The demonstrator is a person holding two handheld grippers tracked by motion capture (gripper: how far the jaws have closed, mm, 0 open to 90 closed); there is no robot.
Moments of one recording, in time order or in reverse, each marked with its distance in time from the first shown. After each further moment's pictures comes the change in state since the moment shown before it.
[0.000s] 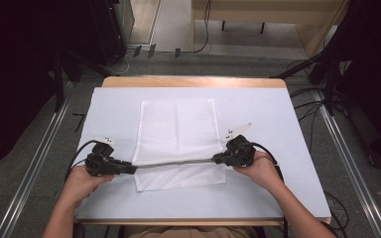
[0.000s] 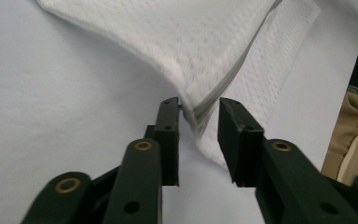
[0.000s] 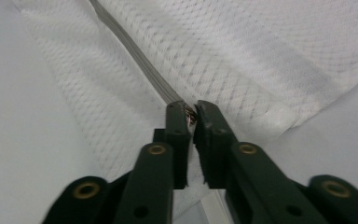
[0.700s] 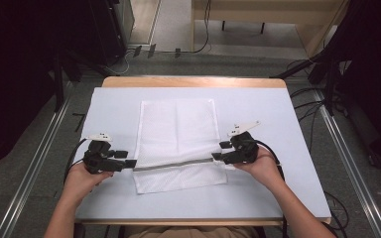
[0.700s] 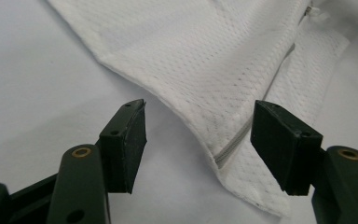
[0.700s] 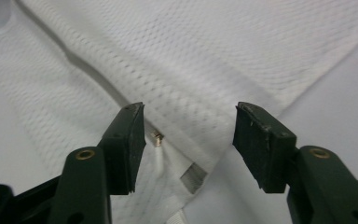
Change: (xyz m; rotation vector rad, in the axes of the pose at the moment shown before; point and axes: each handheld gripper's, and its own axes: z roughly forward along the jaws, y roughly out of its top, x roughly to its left) left arm 0.001 0.004 -0.009 -0.141 0.143 0.021; right arm -0.013 -0.004 -0.005 -0.132 -0.097 0.060
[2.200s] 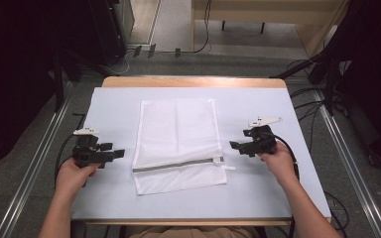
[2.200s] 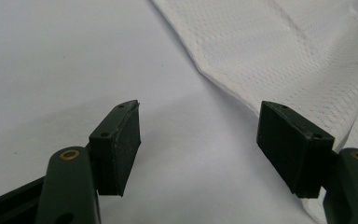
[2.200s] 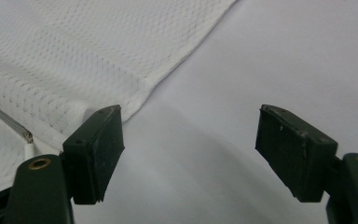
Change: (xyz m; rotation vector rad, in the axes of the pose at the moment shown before) left arm 0.031 -0.004 -0.011 -0.069 0.159 -0.109; right arm -0.051 -0.022 -0.020 -0.066 -0.191 0.122
